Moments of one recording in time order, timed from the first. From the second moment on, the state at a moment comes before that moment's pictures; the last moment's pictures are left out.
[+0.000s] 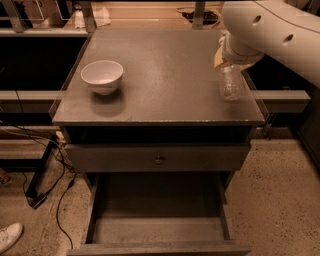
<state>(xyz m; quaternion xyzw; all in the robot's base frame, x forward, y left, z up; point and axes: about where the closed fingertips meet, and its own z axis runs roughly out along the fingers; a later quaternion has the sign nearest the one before) 0.682 -0.223 0.929 0.05 0.93 -0.08 0.36</state>
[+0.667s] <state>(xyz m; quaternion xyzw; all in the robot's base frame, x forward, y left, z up) 0.679 -0.179 0.933 -0.04 0.93 -0.04 0.37</state>
